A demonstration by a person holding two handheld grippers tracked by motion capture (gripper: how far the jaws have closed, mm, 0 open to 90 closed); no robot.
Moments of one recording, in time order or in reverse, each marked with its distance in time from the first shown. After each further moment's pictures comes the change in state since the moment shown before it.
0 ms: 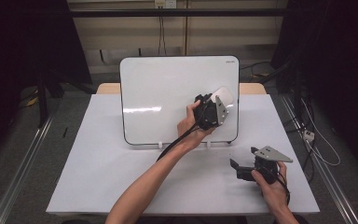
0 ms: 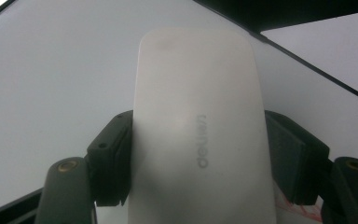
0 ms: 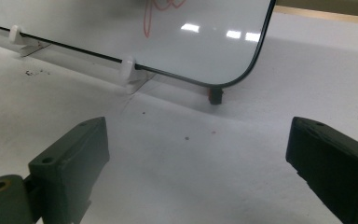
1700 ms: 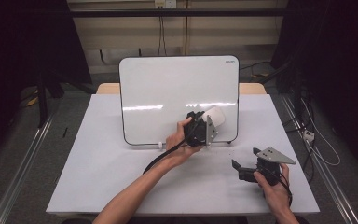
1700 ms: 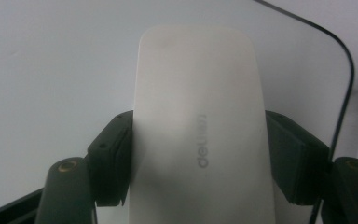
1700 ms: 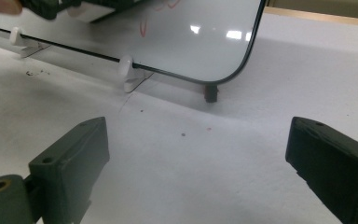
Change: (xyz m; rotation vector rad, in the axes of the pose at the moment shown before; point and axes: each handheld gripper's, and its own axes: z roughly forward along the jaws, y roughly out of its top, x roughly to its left) left arm -0.011 -0.043 -0.034 0.039 -0.077 0.058; right arm -0.001 -0.002 -0.006 -0.010 -0.005 0.005
